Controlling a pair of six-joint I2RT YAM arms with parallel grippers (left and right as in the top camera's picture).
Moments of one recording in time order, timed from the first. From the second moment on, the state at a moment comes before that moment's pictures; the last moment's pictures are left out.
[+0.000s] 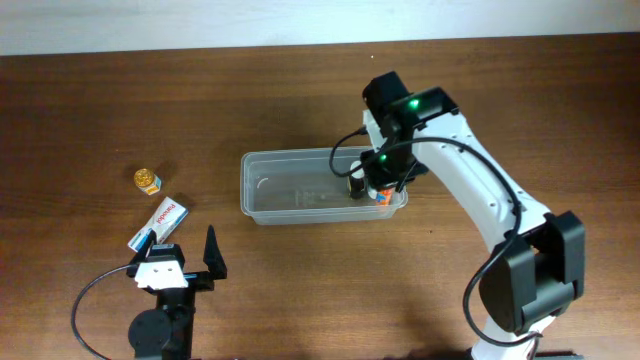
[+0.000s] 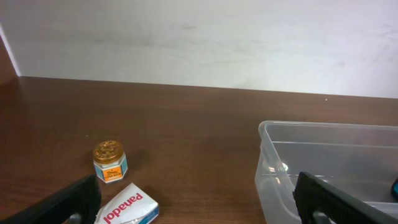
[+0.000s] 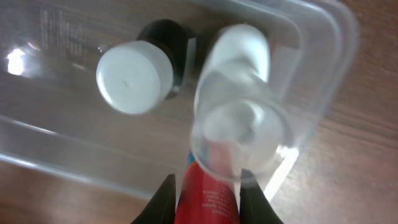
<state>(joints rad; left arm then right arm) 0.03 0.01 0.01 -0.08 0.01 -0.07 0.39 1.90 1.65 -1.24 -0.07 0.11</state>
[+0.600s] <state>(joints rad) 0.03 0.01 0.01 -0.08 0.01 -0.07 0.43 1.90 1.56 -1.11 -0.01 0.11</state>
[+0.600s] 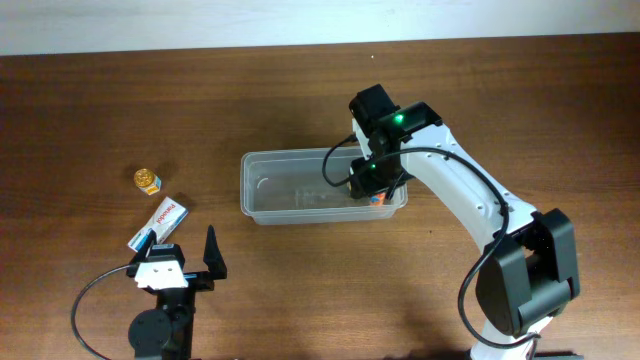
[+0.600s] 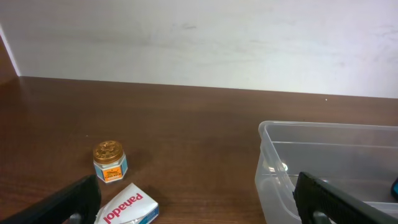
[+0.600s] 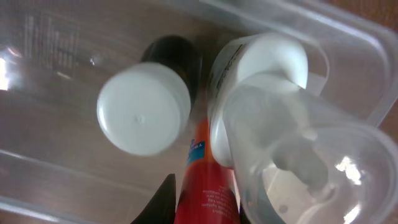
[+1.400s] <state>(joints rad) 0.03 0.01 0.01 -0.08 0.01 -0.07 0.43 1.90 1.56 -1.12 0.00 0.11</state>
